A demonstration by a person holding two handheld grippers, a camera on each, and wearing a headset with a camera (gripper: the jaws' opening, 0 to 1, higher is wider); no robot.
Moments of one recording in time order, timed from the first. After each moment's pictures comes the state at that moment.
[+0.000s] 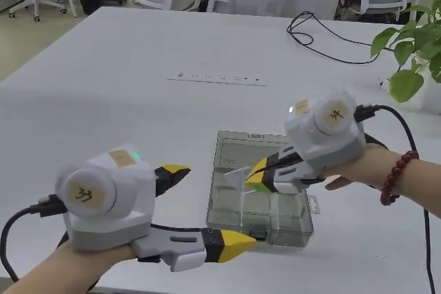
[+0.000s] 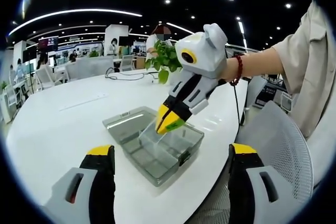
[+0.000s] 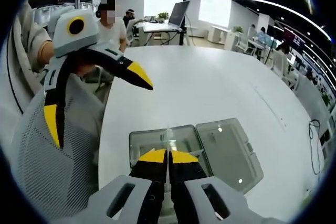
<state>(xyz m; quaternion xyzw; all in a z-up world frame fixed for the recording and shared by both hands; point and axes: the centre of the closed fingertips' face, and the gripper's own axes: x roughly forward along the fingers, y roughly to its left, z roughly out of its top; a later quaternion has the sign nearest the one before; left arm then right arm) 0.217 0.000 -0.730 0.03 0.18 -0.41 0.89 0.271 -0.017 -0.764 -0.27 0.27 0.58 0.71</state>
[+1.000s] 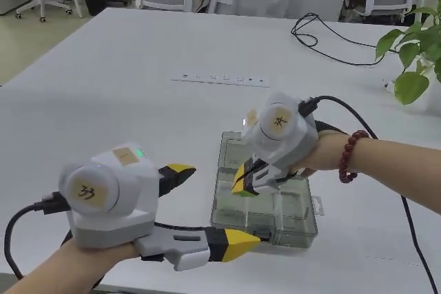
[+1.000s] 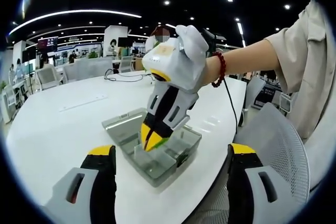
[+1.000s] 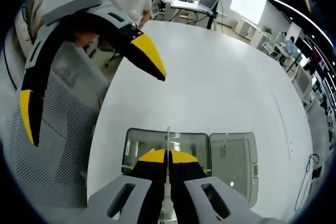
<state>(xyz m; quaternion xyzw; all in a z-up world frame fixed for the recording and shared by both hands) 0.213 -0.001 -0.724 0.03 0.18 -0.42 0.89 0.271 0.005 -0.793 -0.37 0.29 0.62 0.63</state>
